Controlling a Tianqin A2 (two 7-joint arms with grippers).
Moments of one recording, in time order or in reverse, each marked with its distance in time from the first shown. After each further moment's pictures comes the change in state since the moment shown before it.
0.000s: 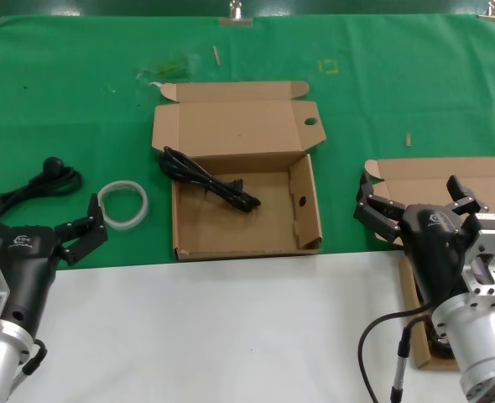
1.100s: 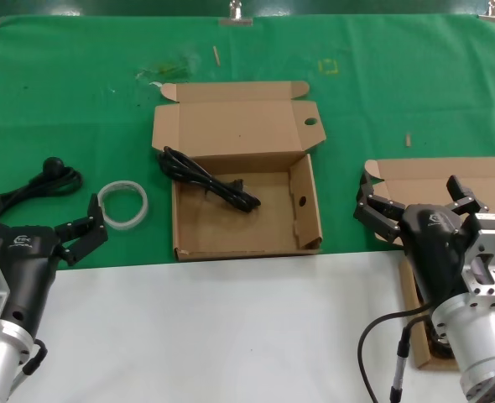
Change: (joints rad) left arm 0.000 0.000 0.000 0.000 0.000 0.000 0.000; right arm 0.000 0.000 0.000 0.000 0.000 0.000 0.000
